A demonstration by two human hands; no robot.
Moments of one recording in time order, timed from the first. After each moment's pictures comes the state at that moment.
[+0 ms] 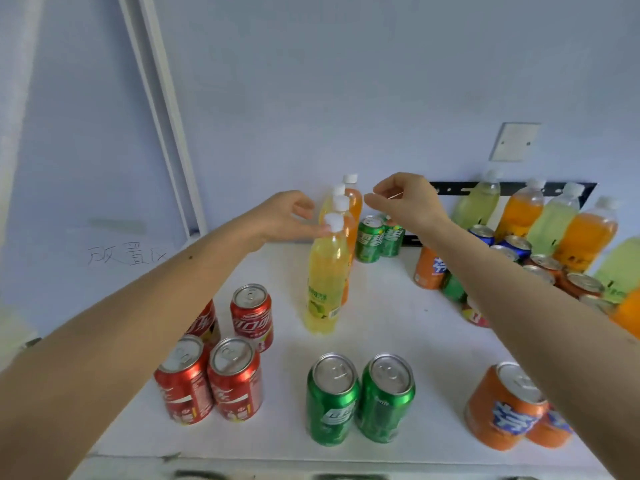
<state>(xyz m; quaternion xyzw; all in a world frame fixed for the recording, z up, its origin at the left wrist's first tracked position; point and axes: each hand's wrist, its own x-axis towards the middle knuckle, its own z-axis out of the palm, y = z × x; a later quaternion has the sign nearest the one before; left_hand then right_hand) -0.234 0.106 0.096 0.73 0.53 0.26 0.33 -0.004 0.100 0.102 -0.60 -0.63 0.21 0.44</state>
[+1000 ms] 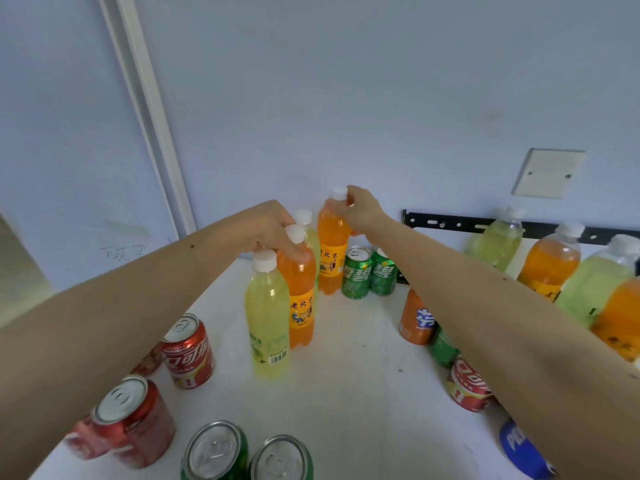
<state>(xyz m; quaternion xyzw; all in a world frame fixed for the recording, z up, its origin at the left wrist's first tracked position) -0.147 0.156 0.124 0.66 0.68 0.15 0.29 0.023 0.258 0.084 -0.52 -0.71 0.31 0.36</state>
